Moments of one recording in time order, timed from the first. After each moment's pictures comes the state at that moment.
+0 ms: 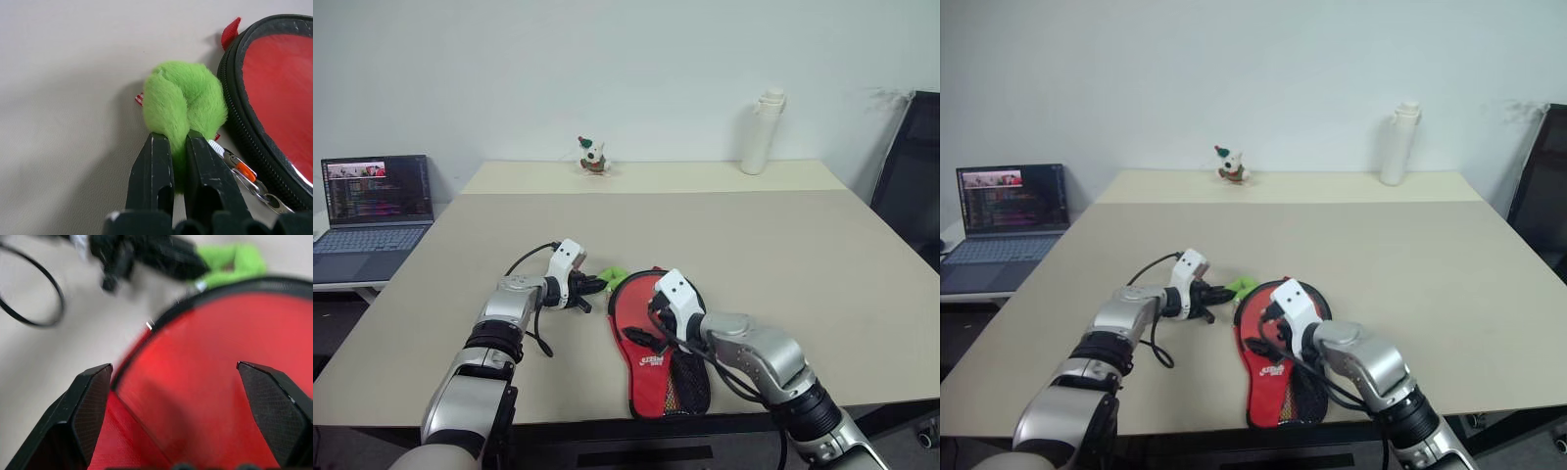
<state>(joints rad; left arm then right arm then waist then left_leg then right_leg) -0.87 0.46 -0.04 0.87 -0.10 0.29 -0.93 -0.53 -0.23 0.40 -0.16 0.31 0.88 0.35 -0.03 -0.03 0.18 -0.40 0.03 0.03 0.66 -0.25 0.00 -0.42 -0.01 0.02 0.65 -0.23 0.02</state>
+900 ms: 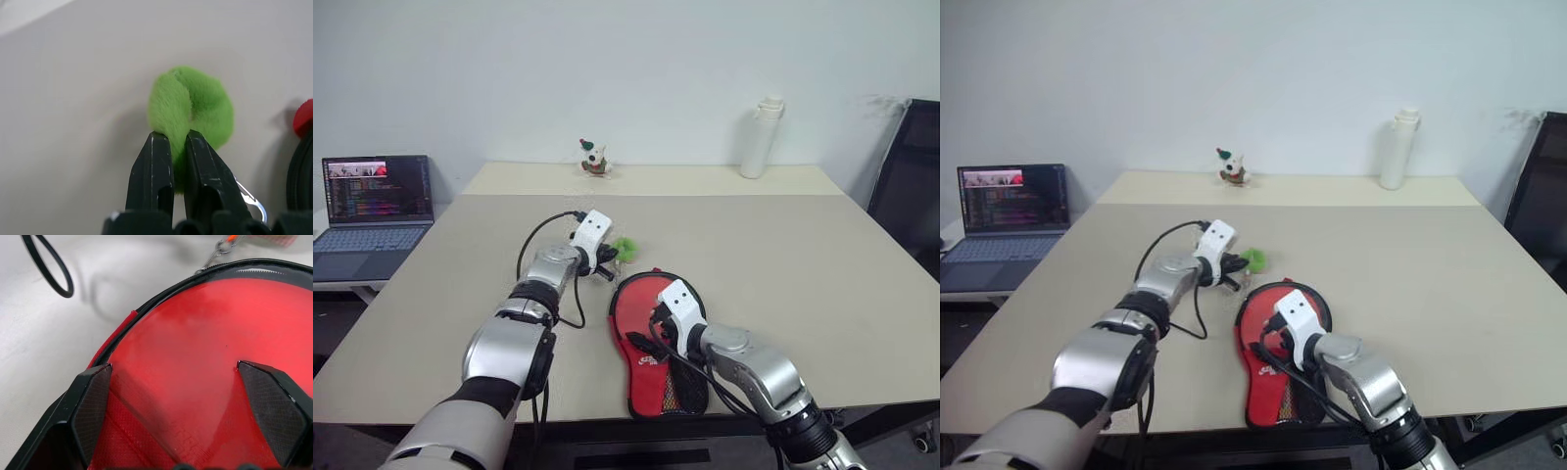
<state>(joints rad) -1.23 0.30 -0.09 1.34 0.14 0.02 -0.55 -0.43 -0.17 0.38 -0.15 0.22 0.83 0.37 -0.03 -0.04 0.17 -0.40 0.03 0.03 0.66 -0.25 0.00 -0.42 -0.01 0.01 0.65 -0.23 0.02</state>
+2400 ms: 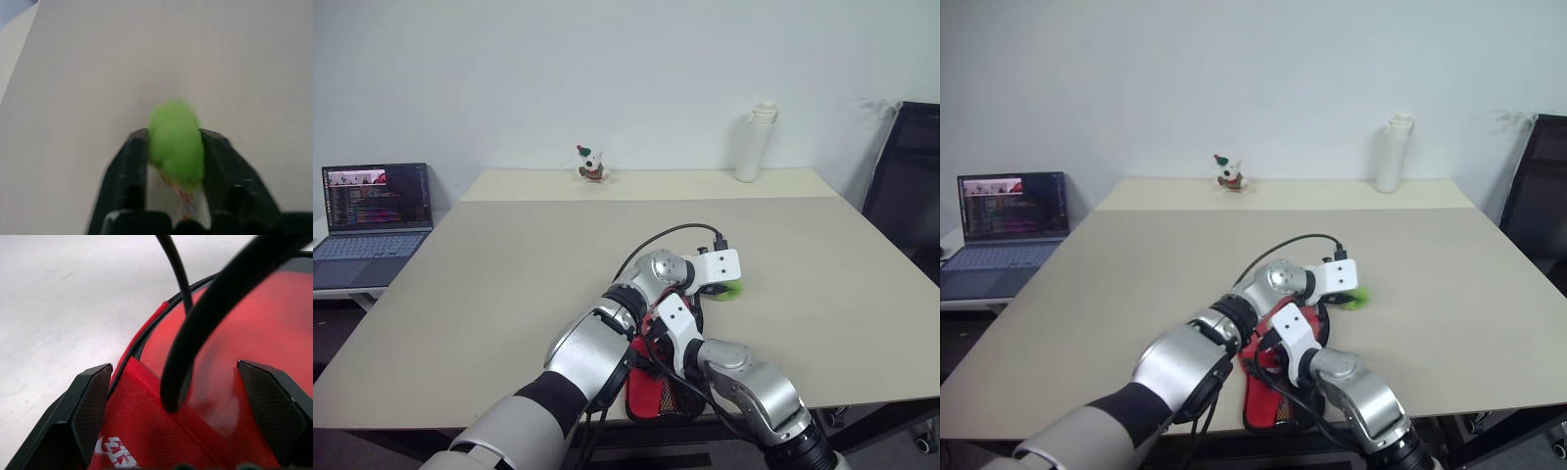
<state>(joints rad) -1.31 -0.07 -0.29 1.39 0.42 -0.32 -0.72 -0.35 -0.14 0.40 -0.21 0.17 0.82 0.41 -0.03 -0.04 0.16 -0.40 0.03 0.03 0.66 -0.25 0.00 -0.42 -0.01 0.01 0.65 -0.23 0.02</state>
